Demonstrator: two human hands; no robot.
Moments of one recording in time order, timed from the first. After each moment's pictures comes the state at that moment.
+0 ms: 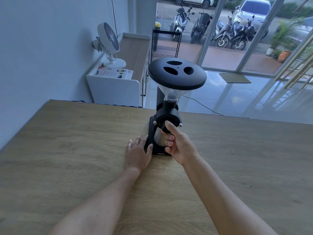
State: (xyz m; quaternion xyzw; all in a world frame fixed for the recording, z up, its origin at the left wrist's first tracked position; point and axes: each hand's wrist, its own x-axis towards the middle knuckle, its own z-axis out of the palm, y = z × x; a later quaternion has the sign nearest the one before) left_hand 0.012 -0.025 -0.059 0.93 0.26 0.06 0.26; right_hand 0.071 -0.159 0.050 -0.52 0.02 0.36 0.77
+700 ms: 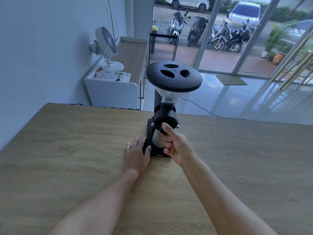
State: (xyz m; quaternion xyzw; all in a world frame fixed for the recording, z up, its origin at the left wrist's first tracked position) left_hand 0.010 -0.027 -0.056 0.93 0.26 0.06 0.25; right_hand 0.070 -0.162 0.052 -0.54 0.02 0.35 0.76
